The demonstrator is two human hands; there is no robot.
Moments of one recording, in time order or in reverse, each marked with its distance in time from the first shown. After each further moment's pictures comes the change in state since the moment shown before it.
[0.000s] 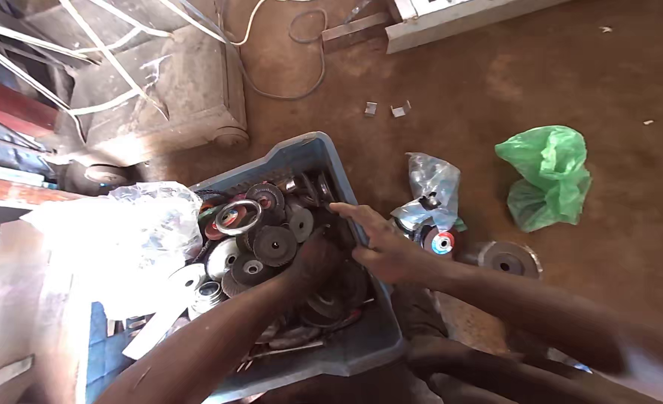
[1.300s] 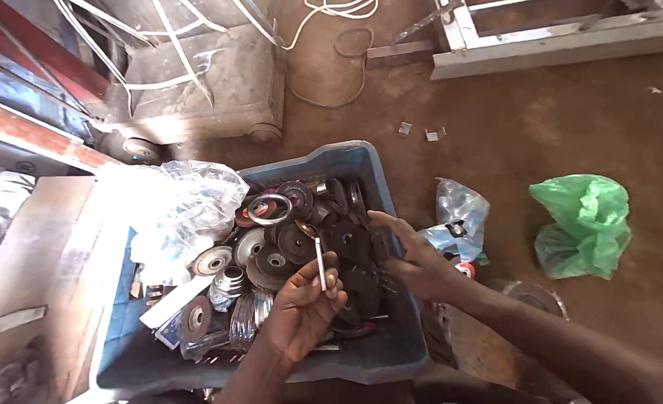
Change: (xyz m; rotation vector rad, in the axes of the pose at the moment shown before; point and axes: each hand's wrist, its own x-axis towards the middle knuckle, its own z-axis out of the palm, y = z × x) left_hand -0.127 0.025 0.009 -2.841 0.670 0.463; right_hand 0.004 0.013 0.006 0.067 0.081 -0.126
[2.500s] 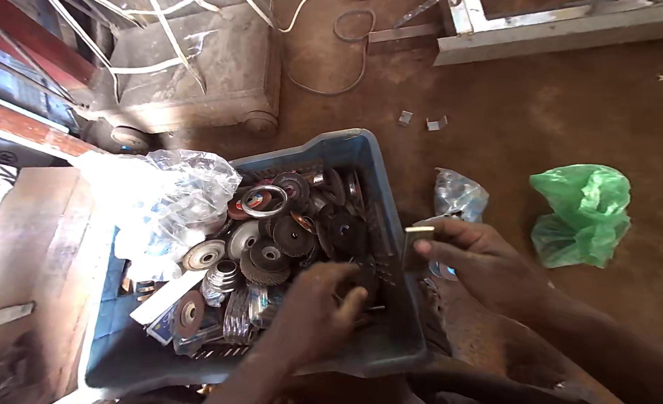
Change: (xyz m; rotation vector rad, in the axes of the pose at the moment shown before) left_hand 0.005 -0.006 0.043 1.984 0.046 0.175; right_hand -0.039 -0.016 -0.040 0.476 0.069 -0.038
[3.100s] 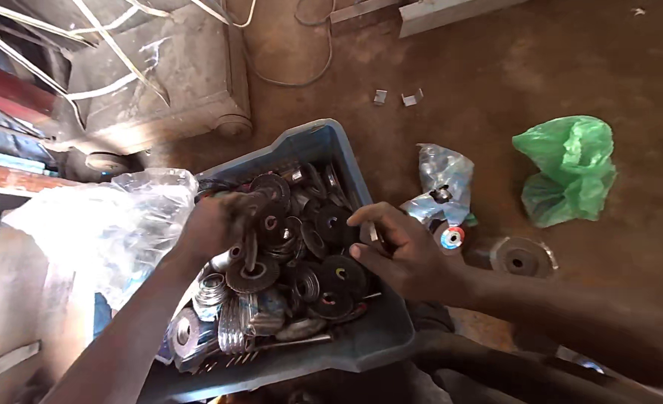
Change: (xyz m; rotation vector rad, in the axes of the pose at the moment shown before) left_hand 0.082 -0.090 -0.118 0.536 0.009 0.119; right_hand 0.018 0.022 0.045 -0.203 0.015 -0.406
